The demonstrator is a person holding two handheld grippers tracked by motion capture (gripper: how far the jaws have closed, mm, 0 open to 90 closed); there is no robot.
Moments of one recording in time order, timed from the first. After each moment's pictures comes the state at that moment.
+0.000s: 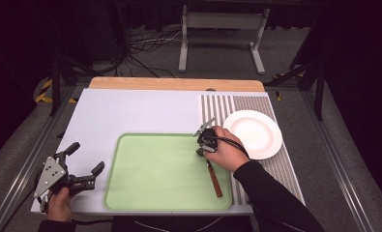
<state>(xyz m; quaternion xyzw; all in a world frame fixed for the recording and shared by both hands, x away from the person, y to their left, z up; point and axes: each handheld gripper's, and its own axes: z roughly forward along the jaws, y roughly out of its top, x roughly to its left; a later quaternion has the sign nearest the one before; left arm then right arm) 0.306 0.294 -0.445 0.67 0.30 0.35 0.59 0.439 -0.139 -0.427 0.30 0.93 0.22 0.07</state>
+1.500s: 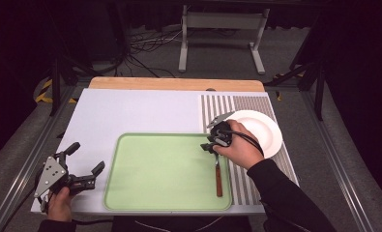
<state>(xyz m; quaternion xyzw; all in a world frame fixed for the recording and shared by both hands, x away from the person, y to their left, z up) 0.307 0.294 -0.445 0.67 0.31 0.35 0.58 0.436 -0.172 -0.397 0.32 0.89 0.30 0.11</state>
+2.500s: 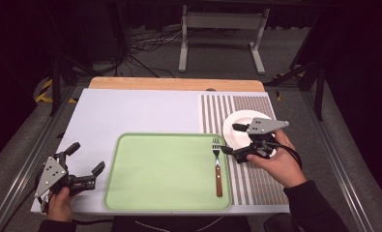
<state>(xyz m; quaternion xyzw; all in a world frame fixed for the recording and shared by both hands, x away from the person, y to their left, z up) 0.306 0.293 -0.445 0.67 0.31 0.35 0.58 0.381 -0.248 -0.353 0.23 0.83 0.48 0.18</state>
